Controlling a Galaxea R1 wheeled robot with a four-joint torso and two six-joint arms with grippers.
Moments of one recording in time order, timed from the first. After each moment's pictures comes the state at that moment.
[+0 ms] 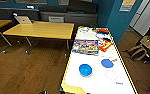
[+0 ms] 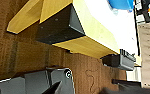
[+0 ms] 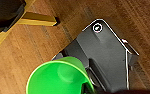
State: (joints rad) left arm 0.71 2.13 -1.33 -0.12 0.19 -0.23; right arm -1.26 2.19 -1.59 -0.03 0.21 0.50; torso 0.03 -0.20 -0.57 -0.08
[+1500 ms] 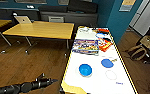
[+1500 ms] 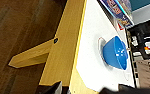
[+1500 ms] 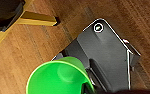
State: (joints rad) left arm 0.51 2.14 -1.43 -0.18 0.07 -0.38; right arm -1.25 2.22 -1.61 -0.03 0.21 0.50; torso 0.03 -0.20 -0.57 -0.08
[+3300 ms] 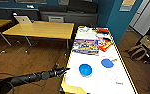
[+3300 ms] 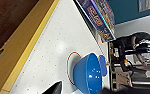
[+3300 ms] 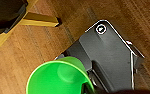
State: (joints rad) left arm 0.39 2.44 -1.63 -0.18 0.04 -0.58; right arm -1.24 2.23 -1.62 -0.03 0.21 0.50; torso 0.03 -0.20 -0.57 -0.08
